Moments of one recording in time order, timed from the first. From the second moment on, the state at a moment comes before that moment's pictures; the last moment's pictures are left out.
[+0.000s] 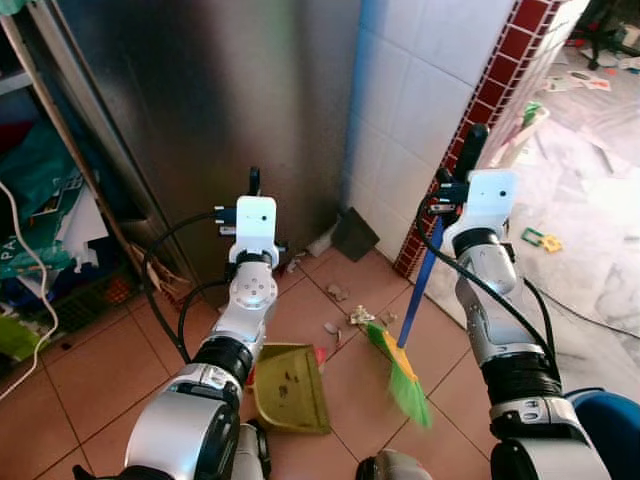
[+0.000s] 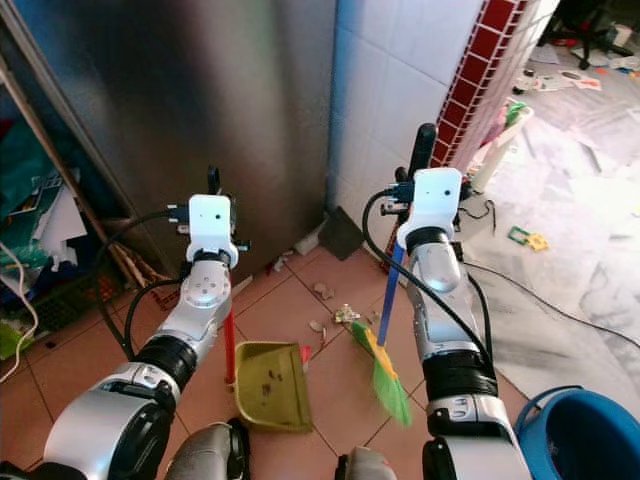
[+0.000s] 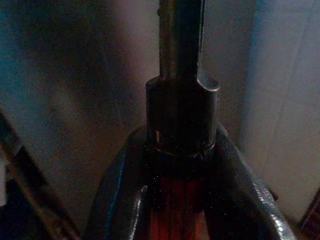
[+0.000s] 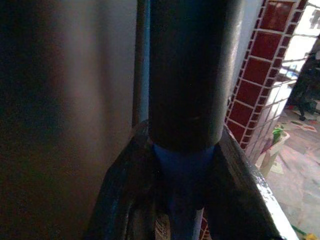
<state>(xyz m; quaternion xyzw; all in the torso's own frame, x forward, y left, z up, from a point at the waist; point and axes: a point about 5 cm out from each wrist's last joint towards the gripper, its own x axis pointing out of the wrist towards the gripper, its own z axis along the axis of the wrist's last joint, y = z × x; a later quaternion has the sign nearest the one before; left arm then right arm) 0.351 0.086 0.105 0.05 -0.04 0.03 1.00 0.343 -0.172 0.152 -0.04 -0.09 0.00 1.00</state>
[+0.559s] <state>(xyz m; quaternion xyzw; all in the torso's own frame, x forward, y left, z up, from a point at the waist) 0.353 0.059 0.142 -0.03 -0.12 -0.06 0.99 0.347 -0.172 0.156 -0.05 -0.09 0.00 0.99</state>
